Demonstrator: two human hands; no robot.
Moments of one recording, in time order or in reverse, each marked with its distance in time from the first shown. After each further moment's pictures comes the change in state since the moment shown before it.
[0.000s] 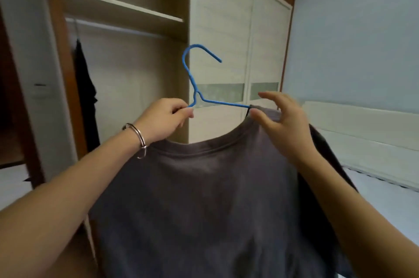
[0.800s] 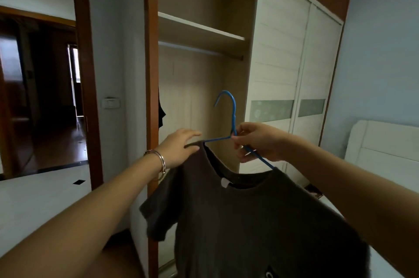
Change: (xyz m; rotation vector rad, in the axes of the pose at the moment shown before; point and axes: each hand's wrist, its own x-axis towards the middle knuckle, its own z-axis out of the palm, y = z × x) left_hand -0.017 -0.236 -0.169 0.263 -0.150 -0.082; right_hand 0.033 -0.204 0.240 0.414 -0.880 0.498
